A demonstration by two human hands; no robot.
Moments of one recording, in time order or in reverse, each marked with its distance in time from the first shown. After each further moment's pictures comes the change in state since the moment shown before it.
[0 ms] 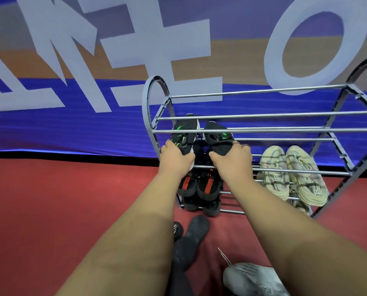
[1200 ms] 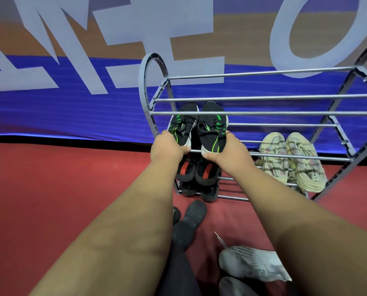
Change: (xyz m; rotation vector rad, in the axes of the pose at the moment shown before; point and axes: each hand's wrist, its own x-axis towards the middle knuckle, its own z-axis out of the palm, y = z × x) left_hand -0.005 -0.007 -0.008 0.251 -0.026 -0.087; right_hand -0.003 0.026 0.000 -0.001 -0.250 -0.181
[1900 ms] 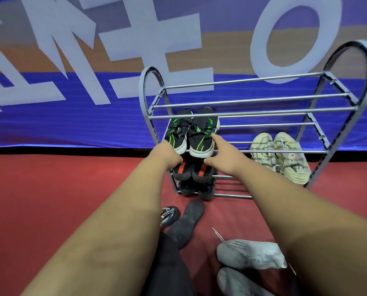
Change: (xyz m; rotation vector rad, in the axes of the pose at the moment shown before) left_hand -0.051 -0.006 -0.031 0.115 -0.226 0.080; right_hand -0.056 -0.024 -0.047 0.044 -0.250 -0.070
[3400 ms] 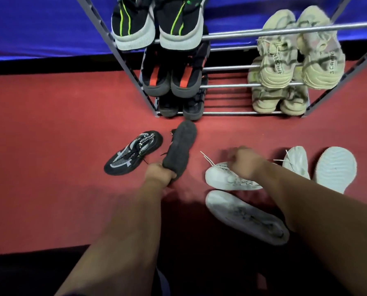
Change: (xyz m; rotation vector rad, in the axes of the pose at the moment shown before) left_hand -0.018 -0.171 0.323 -0.354 -0.297 -0.353; right_hand -0.075 0.252 0.134 -0.437 -0.397 0.379
